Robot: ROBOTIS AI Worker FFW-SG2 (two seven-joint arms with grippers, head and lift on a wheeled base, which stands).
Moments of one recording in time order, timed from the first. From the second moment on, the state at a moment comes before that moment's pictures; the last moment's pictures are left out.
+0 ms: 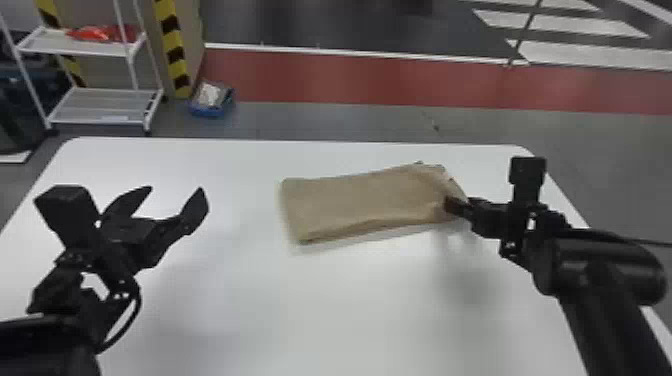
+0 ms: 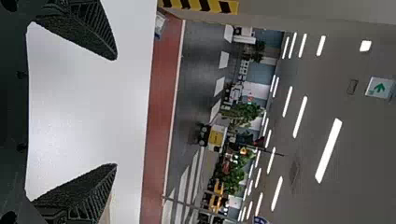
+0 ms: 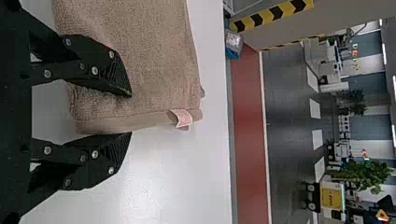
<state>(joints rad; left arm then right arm) 0.09 0.04 0.08 -1.71 0.20 0.21 -0.28 -0.28 -0.27 -0.13 -1.29 -0.14 0.58 0.32</state>
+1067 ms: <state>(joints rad) 0.10 0.04 0.06 -1.70 0.21 0.14 -0.26 -0.12 -0.27 -0.35 -1.66 -0.29 0.70 0.33</state>
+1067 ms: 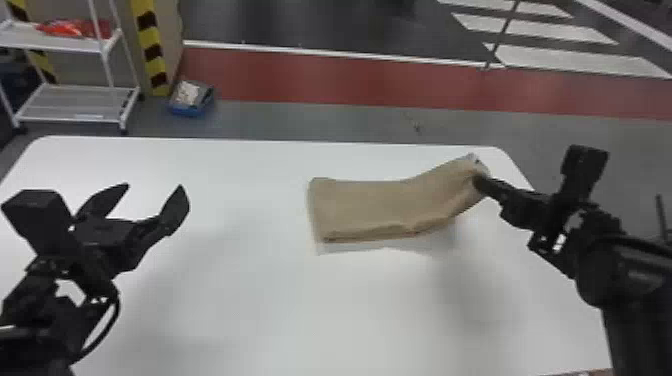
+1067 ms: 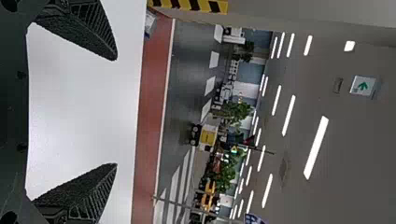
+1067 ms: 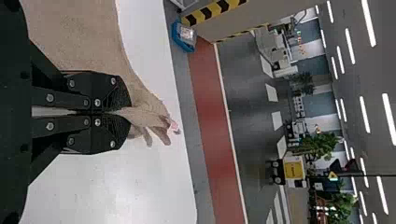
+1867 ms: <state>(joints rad) 0.11 0.04 0.05 -1.71 0.20 0.16 -0.28 0.01 -0.23 -0.41 -1.73 -0.24 0.67 0.36</state>
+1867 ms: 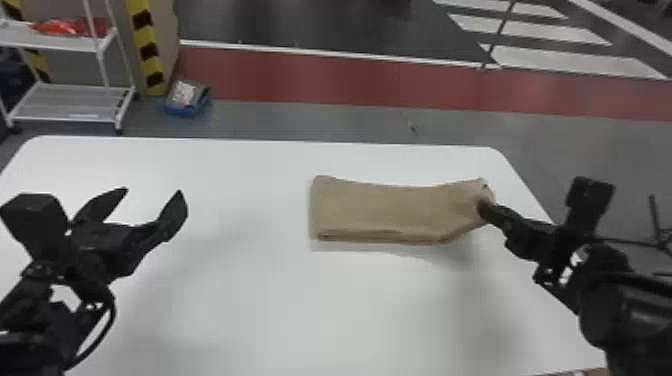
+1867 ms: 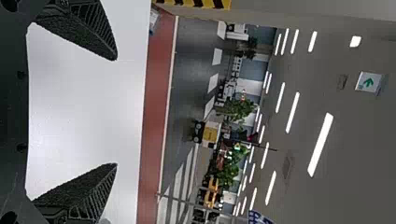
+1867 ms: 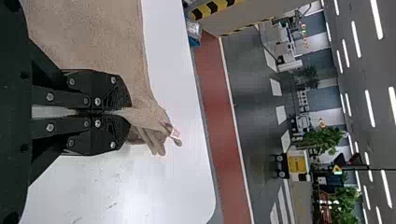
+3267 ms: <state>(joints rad) 0.09 0.05 0.05 -1.67 0.20 0.16 -0.28 -0.21 -0.30 -0.33 -1.22 -0.02 0.45 0.42</state>
